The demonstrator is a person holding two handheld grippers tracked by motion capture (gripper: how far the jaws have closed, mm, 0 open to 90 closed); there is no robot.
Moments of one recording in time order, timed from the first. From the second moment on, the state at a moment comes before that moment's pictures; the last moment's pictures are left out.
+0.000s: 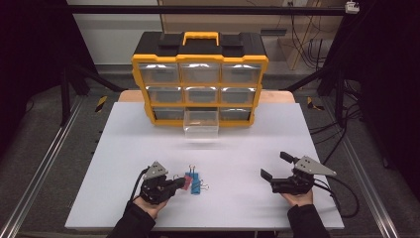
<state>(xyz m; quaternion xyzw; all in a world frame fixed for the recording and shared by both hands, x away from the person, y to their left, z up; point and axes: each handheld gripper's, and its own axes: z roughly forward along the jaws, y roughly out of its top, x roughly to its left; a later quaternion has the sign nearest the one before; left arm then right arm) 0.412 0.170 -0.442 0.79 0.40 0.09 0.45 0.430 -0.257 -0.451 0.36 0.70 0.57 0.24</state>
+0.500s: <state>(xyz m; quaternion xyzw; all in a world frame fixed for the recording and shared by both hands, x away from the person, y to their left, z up) 0.415 0.183 -0.423 0.78 0.40 0.11 0.47 0.430 -0.257 -0.451 0.36 0.70 0.57 0.24</state>
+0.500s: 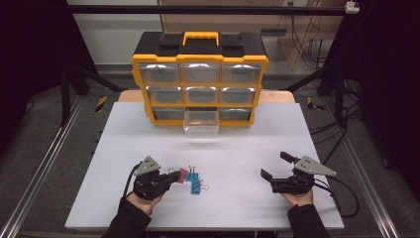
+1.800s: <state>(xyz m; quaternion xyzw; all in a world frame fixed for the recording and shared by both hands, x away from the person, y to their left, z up) 0.443 0.183 -0.375 0.76 0.37 0.15 0.51 0.430 -0.257 -0.452 0.36 0.70 0.57 0.23</state>
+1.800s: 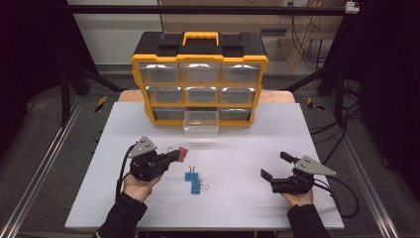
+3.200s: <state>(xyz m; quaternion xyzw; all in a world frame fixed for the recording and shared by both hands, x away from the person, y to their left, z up) 0.496 0.155 -0.331 0.76 0.34 0.17 0.53 0.430 -0.257 -0.453 0.36 0.70 0.57 0.23</state>
